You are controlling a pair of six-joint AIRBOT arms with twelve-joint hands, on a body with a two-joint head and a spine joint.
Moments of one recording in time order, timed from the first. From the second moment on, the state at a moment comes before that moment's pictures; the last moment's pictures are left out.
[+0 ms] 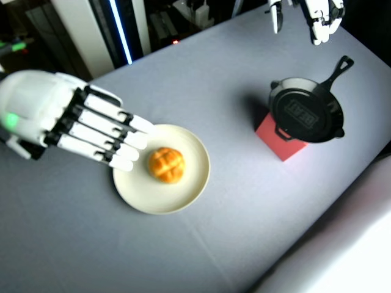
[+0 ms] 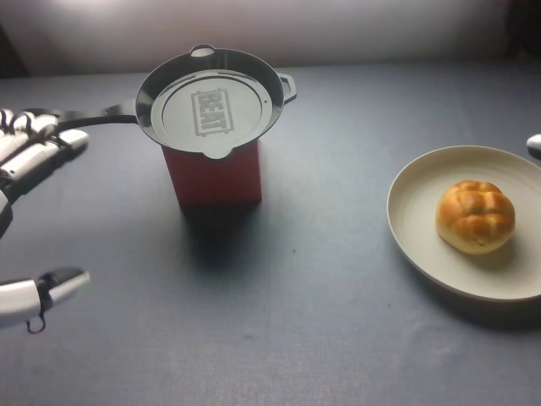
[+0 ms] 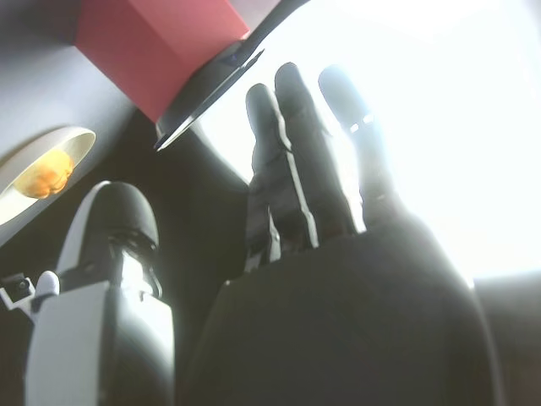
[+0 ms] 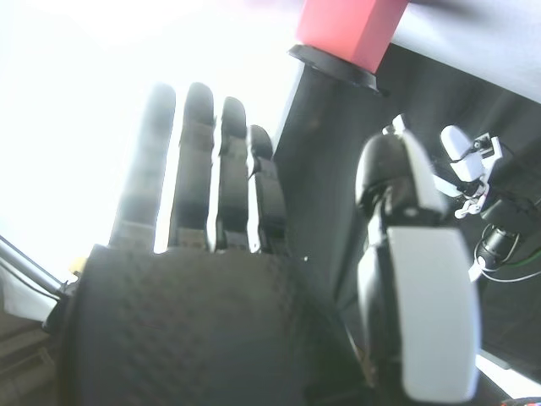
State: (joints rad) left arm 1.12 -0.79 0.81 -0.44 -1.38 1.14; right arm -1.23 -0.83 1.00 0.21 1.40 -0.82
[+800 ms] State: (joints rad) left arm 0.71 -0.99 1.19 -0.59 -0.88 1.24; right arm -1.22 -0.84 1.00 0.19 1.37 -0.82
